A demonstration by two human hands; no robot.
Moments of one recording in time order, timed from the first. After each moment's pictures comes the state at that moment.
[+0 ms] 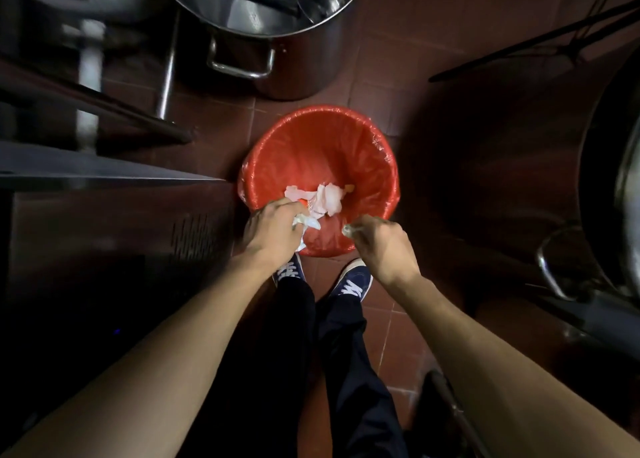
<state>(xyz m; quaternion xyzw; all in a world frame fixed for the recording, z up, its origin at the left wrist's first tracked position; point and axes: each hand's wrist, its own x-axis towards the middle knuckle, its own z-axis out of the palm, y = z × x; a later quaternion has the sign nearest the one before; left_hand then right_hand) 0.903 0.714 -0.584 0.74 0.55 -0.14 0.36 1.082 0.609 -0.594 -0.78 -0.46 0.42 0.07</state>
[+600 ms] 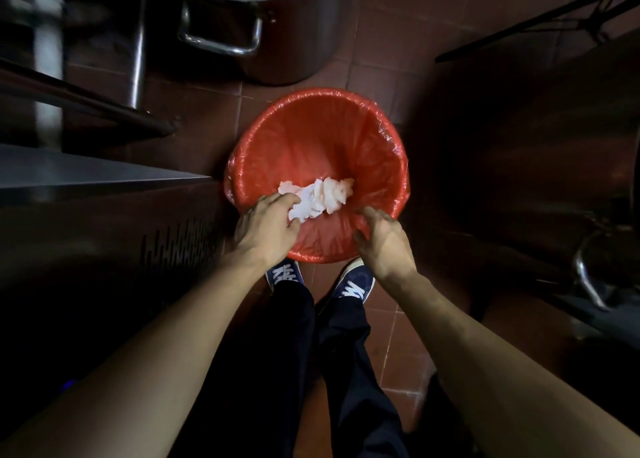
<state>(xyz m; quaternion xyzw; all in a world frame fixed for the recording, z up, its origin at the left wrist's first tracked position) 0.899 0.726 -0.639 0.73 0.56 -0.17 0.37 1.078 0.616 -0.654 -0.79 -0.43 0.43 0.06</state>
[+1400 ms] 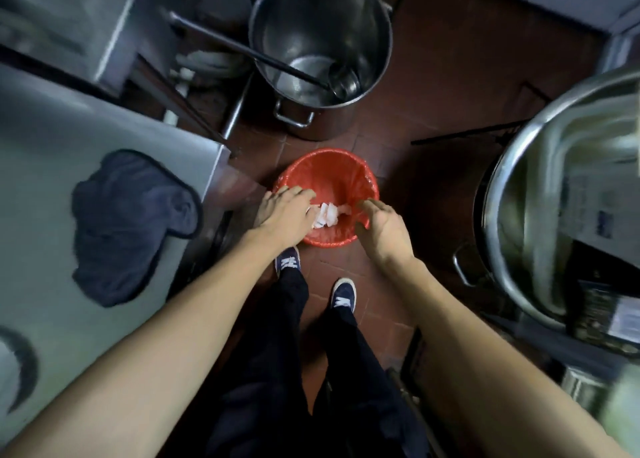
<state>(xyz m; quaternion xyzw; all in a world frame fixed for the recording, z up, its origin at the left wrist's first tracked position) 0.883 0.708 -0.339 0.77 0.54 -0.15 0.29 1.068 0.630 -0.335 -0.75 -0.58 0.32 0.06</state>
